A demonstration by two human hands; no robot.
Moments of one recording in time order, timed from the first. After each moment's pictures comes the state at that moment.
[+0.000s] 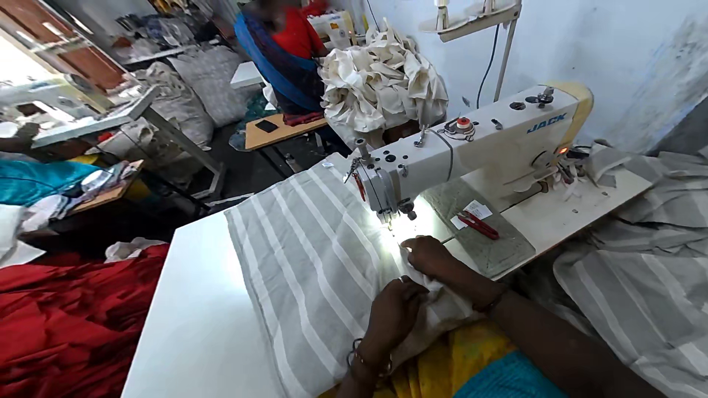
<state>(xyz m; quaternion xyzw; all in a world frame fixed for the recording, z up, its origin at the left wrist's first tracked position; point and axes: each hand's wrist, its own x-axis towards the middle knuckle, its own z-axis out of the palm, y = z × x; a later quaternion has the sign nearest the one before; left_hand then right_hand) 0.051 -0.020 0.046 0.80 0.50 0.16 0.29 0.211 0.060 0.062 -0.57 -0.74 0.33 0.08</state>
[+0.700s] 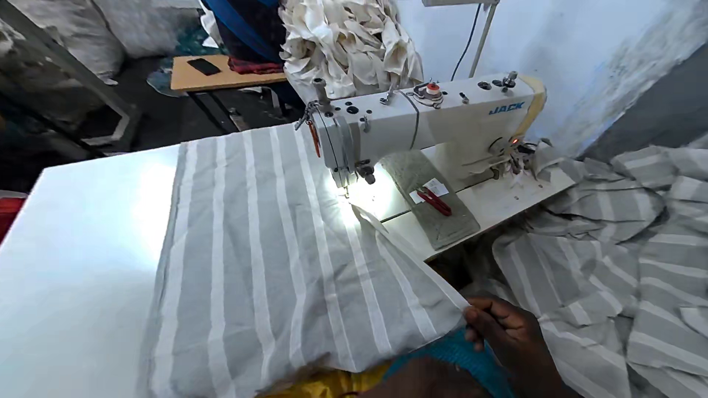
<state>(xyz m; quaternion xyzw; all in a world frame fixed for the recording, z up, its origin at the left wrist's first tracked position) 0.111 -0.148 0.101 0.73 0.09 0.20 0.65 0.311 -0.183 0.093 -0.50 -0.54 0.41 0.54</state>
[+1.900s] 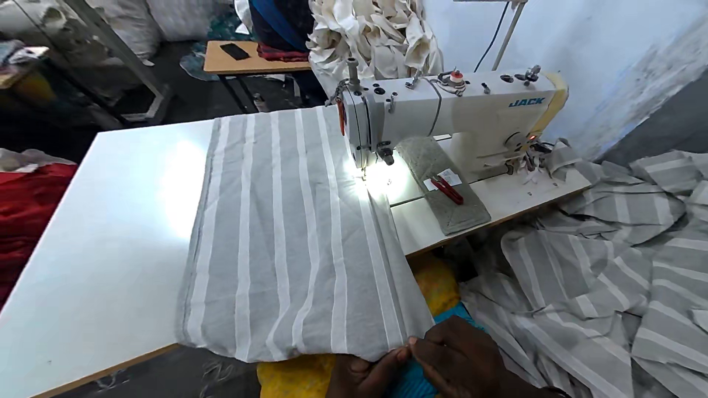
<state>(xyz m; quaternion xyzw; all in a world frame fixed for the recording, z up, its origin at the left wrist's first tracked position) 0.069 -0.218 0.057 0.49 0.39 0.53 0.57 0.264 -0.202 0.060 -0.36 -0.82 0.05 0.44</state>
